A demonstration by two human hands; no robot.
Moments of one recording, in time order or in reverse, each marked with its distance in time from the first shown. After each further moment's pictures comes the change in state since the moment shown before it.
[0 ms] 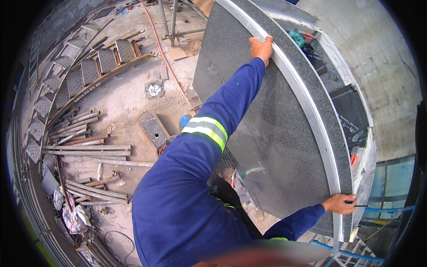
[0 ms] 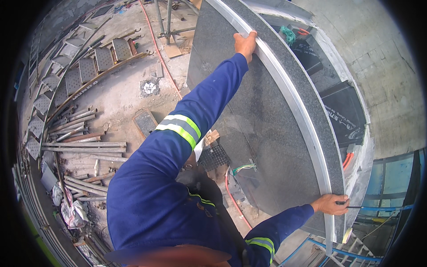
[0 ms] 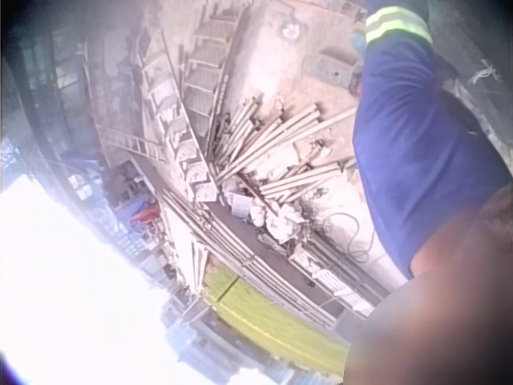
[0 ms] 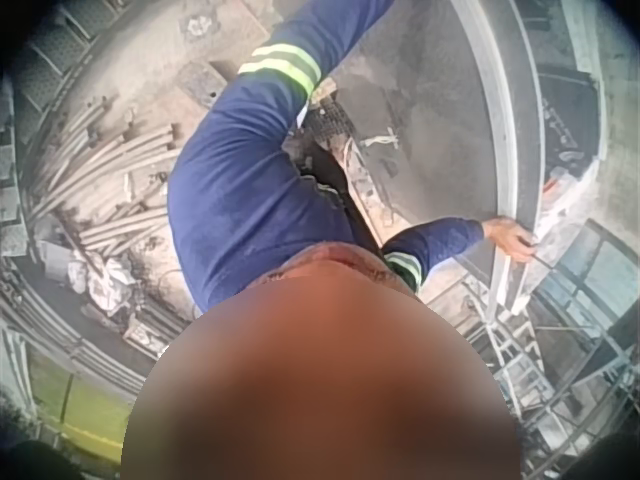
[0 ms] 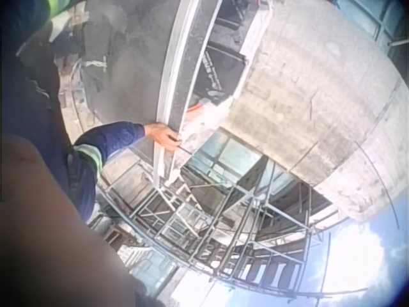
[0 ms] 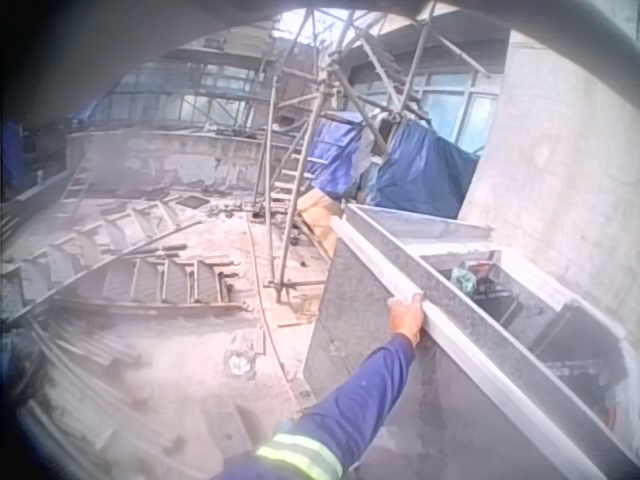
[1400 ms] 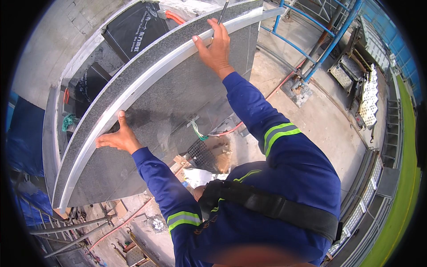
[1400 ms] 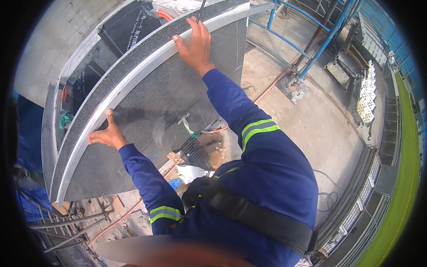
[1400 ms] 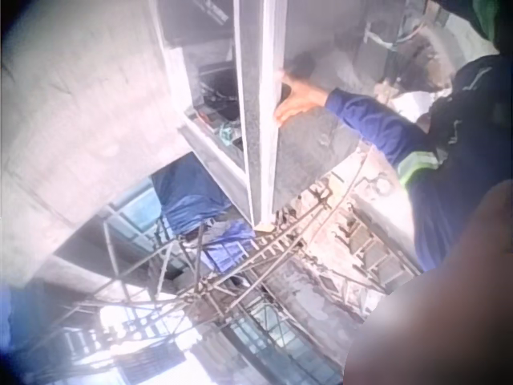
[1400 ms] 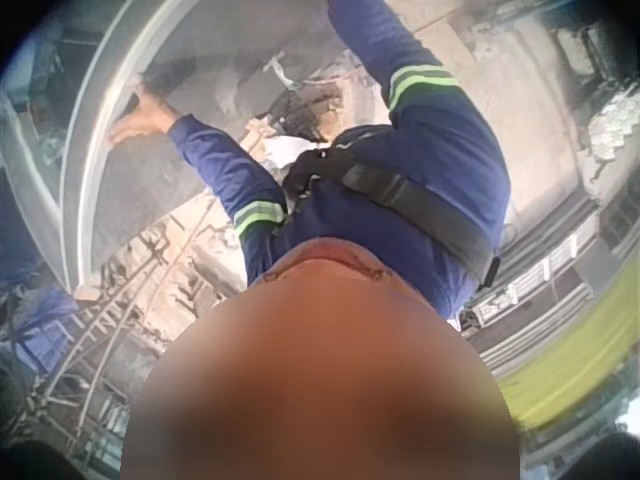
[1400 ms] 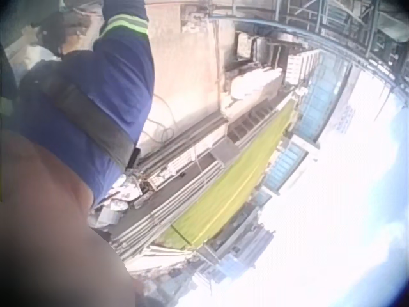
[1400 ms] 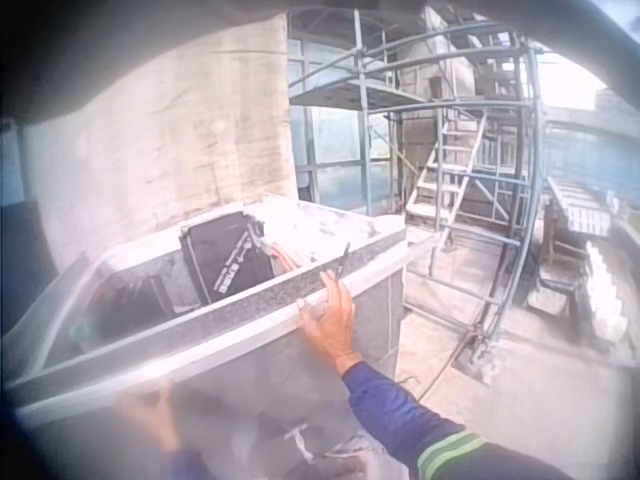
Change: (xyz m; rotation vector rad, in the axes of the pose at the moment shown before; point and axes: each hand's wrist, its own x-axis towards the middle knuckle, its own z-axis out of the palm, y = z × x) left_hand -0.229 -0.112 0.004 0.636 -0.557 0.723; right_hand -0.026 0.000 -0.076 0.245 -0.104 0.133
